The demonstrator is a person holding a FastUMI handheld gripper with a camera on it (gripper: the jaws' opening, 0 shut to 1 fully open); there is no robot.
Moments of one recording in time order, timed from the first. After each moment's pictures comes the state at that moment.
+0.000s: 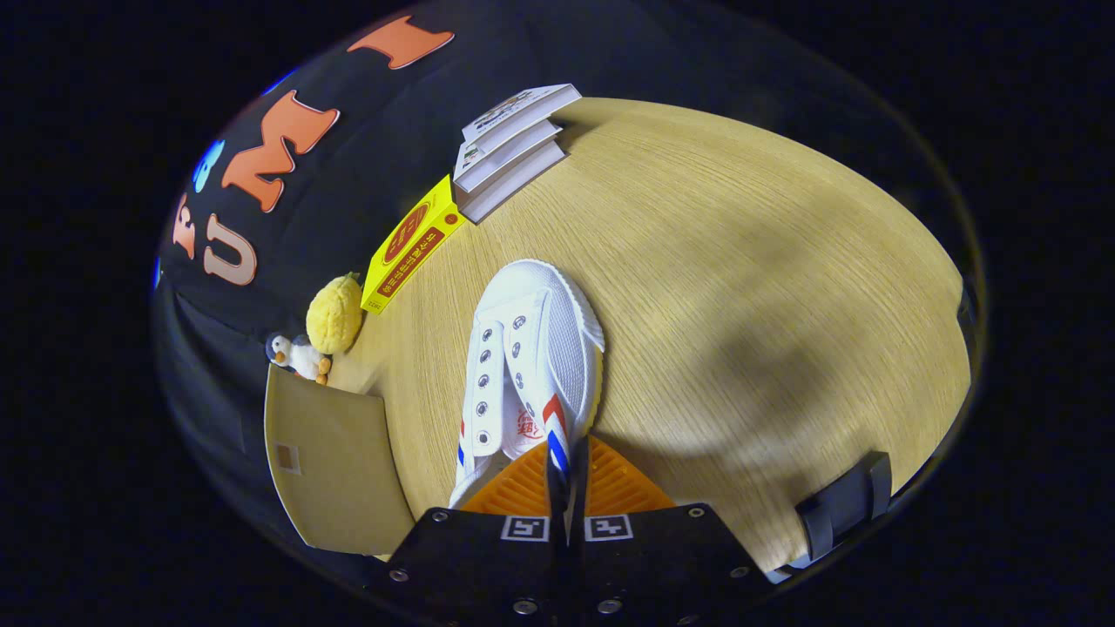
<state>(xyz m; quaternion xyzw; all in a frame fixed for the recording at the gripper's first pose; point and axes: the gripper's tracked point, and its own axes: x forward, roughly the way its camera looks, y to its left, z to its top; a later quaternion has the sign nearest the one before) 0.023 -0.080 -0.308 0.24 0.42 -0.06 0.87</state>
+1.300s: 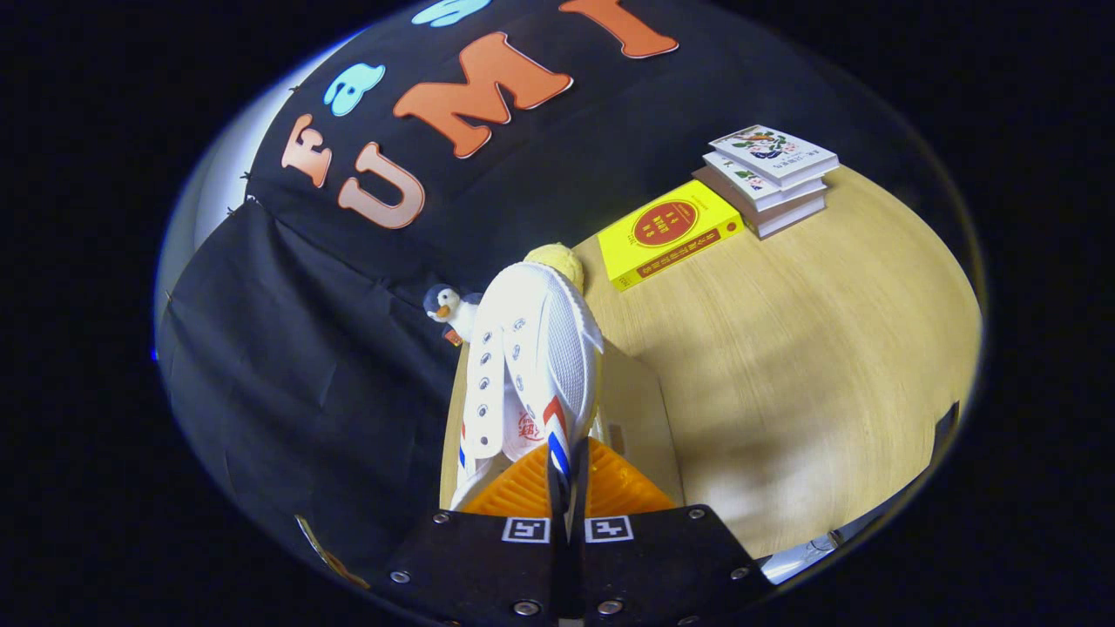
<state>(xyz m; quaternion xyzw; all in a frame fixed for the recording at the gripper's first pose) 0.017 0.218 -0.165 0.19 0.40 0.11 0.89</state>
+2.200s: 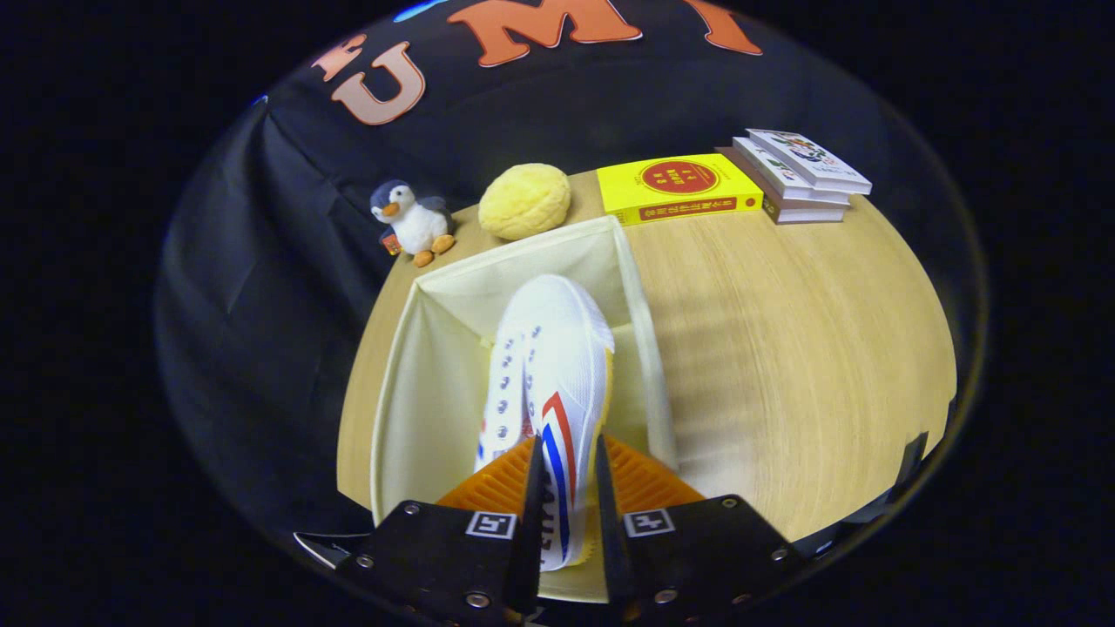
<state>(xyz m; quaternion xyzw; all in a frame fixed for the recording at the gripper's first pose) 0.015 0.250 -0.230 0.04 0.44 0.07 0.89</state>
